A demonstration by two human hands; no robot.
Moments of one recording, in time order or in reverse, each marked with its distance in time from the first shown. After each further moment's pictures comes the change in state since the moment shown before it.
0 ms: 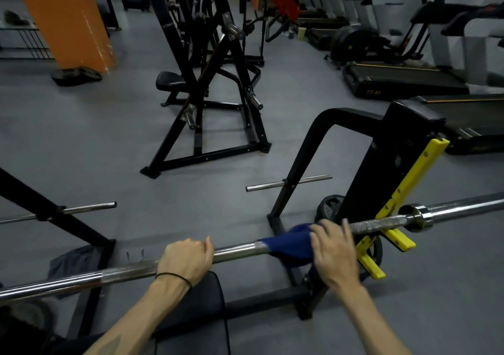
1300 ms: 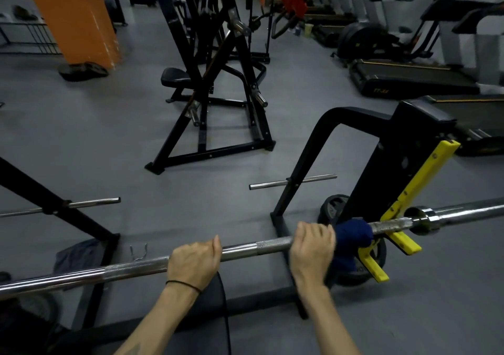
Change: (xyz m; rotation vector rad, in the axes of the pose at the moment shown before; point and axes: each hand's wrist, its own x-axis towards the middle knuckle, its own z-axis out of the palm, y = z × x) left_hand -0.008 0.013 0.015 -0.176 0.173 -0.001; right_hand 0.008 -0.065 0.019 0.161 0.185 0.295
